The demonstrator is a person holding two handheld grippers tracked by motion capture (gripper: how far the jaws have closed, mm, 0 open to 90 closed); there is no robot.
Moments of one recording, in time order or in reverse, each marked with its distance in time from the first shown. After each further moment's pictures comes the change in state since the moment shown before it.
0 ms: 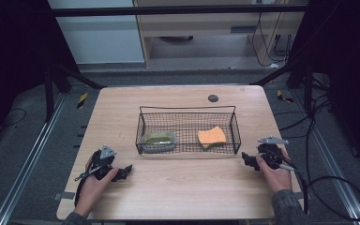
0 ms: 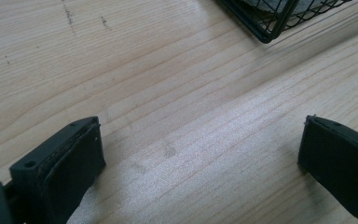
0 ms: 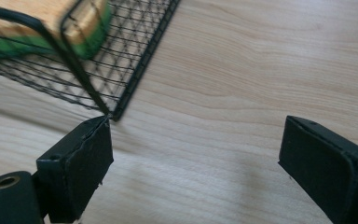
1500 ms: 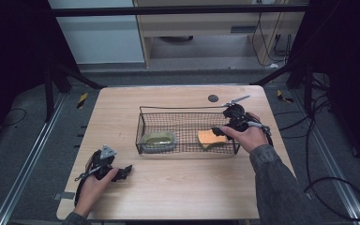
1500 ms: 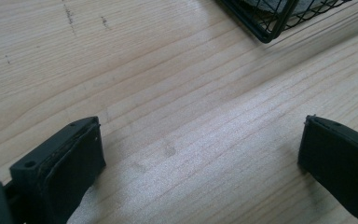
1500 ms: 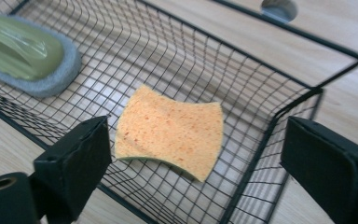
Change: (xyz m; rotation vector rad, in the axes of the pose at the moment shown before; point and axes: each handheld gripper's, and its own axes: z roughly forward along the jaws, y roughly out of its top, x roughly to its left) left arm 0.000 0.000 0.000 0.000 0.001 0.000; right arm 0.075 0.143 -0.002 0.129 0.166 -0.183
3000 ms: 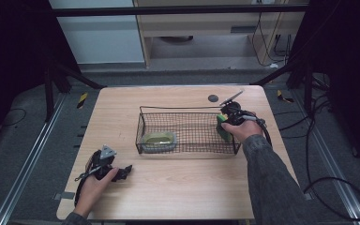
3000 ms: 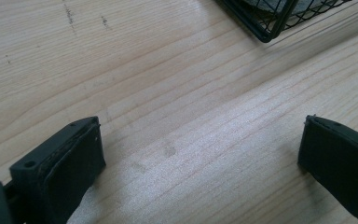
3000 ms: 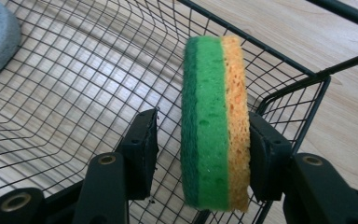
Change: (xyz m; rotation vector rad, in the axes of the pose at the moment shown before) left arm -0.001 0.000 0.000 -0.002 0.001 -0.007; right arm -0.018 0.012 0.040 0.191 -0.039 0.002
